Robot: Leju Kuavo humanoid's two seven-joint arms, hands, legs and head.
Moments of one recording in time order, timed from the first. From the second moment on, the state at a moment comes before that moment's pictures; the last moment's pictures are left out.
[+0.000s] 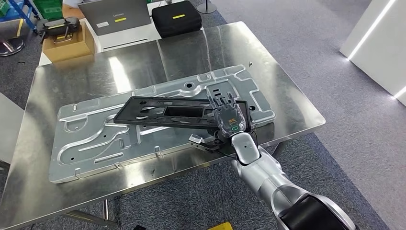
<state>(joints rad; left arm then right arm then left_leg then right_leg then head) -0.13 -0.12 0.79 -0.20 -0.98 0.01 0.01 -0.85 0.19 0.60 -0.40 1.30 -0.66 0.07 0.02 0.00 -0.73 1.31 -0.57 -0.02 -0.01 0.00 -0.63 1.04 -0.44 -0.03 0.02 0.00</state>
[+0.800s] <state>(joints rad) -0.12 -0.11 0.82 -0.20 -0.98 0.01 0.01 -0.85 0.17 0.60 -0.40 1.29 -0.62 0.05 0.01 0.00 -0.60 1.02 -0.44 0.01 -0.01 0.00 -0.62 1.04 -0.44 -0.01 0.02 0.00</state>
